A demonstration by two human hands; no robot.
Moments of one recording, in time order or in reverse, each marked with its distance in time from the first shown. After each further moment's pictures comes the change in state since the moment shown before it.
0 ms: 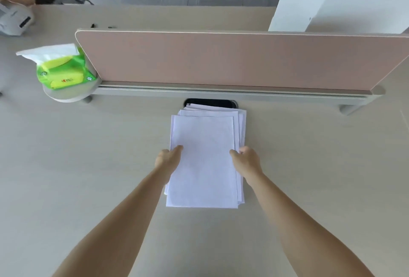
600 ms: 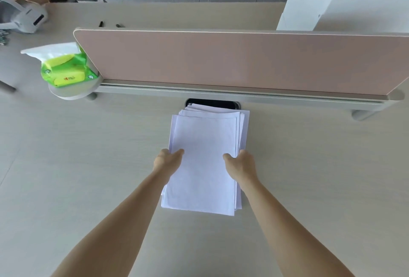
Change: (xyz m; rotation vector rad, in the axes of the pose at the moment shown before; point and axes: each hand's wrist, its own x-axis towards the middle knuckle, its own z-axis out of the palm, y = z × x) left_hand 0.004 0.000 0.016 0.138 0.099 0.031; right_hand 0.015 0.002 0.010 -0.035 -0.049 0.023
